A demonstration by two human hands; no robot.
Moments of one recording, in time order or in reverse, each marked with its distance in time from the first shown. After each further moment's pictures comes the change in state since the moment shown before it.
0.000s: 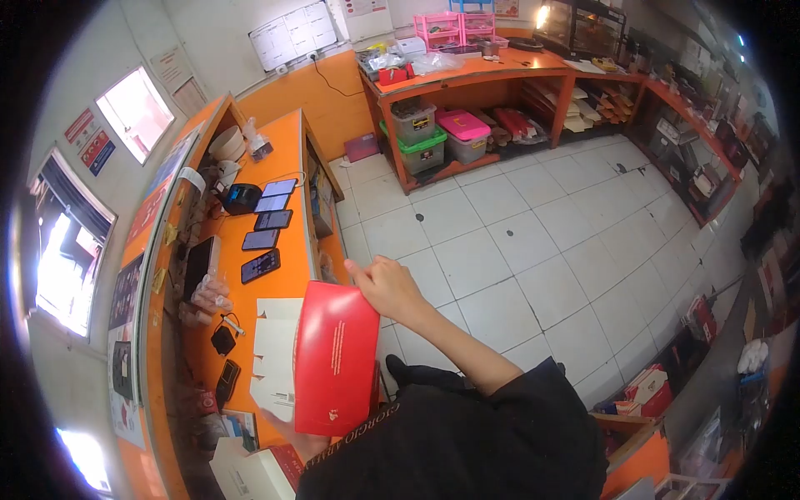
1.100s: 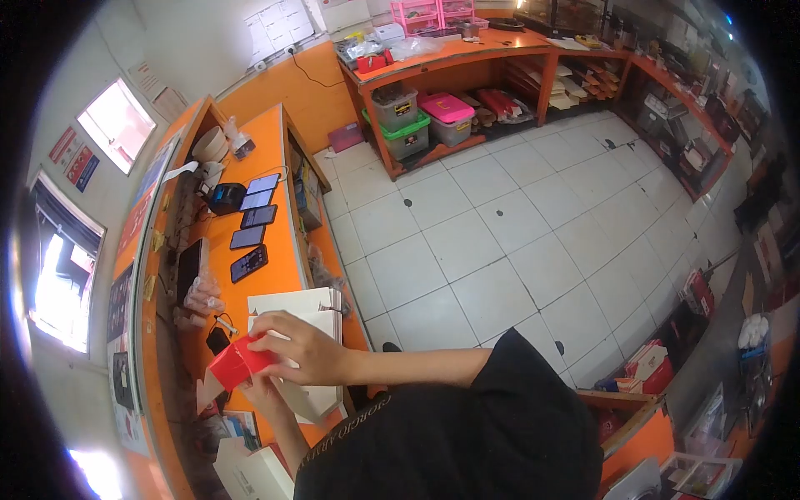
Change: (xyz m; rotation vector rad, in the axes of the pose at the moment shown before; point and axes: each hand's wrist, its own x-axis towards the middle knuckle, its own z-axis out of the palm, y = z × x) left_hand 0.060 0.015 0.008 0.334 -0.076 0.491; right_hand -0.055 -0.080 0.056 0.470 -0.010 -0.732
